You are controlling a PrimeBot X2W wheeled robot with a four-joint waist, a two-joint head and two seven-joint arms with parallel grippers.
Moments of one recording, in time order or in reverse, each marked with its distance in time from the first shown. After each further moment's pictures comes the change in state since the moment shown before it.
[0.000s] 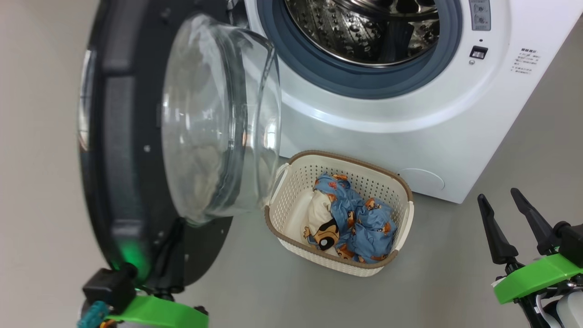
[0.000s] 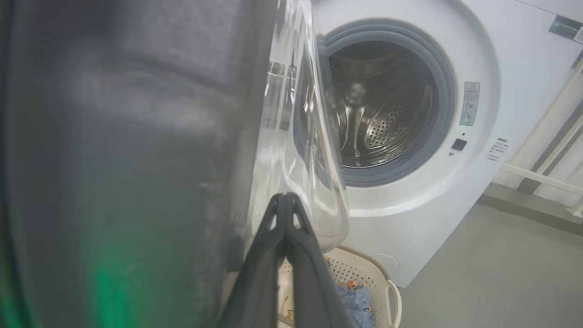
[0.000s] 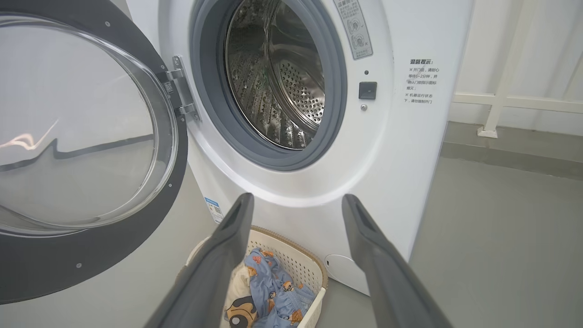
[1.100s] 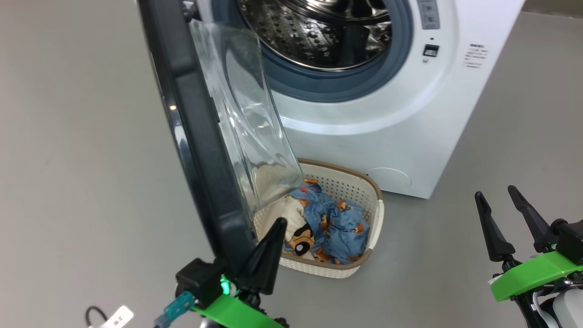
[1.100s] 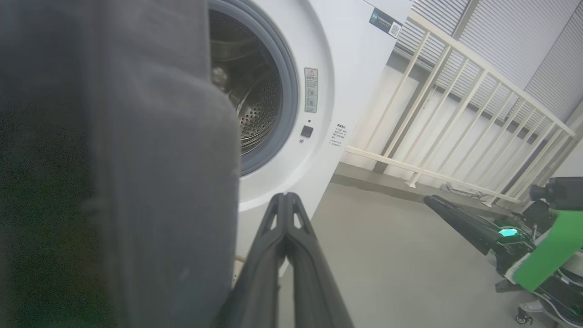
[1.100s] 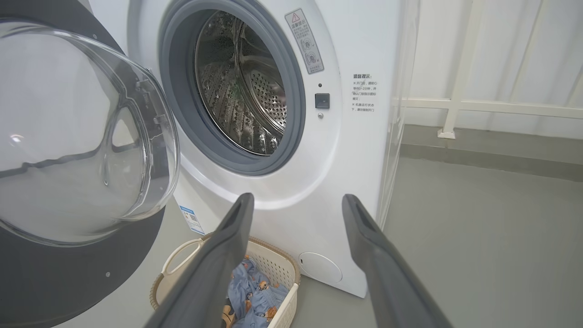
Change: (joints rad) left arm -0.099 -0.154 -0.178 0.118 0.012 -0.161 -0.046; right arm -0.013 0.006 0.004 0.005 0.002 0.000 0.000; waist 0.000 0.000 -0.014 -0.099
